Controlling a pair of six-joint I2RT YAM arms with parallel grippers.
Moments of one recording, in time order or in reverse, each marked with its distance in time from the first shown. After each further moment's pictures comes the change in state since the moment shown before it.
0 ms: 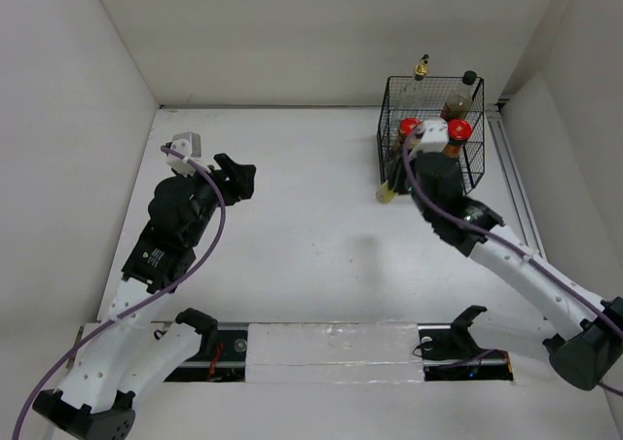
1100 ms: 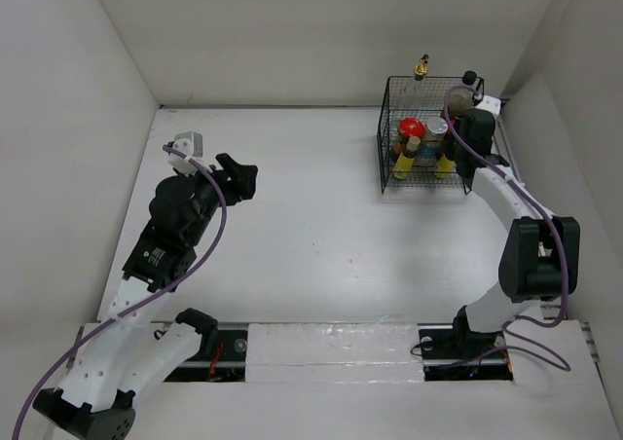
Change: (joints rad) left arm 0.000 0.003 0.000 0.001 0.018 0.000; right arm -0.697 0.490 0.196 0.209 -0.150 -0.024
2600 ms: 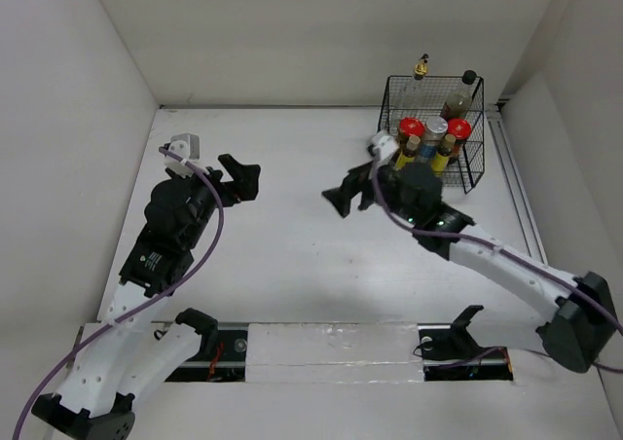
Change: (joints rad) left arm 0.000 -0.022 0.000 0.000 0.002 0.013; right arm 0.638 -0.443 -0.254 0.220 -0.413 -0.094
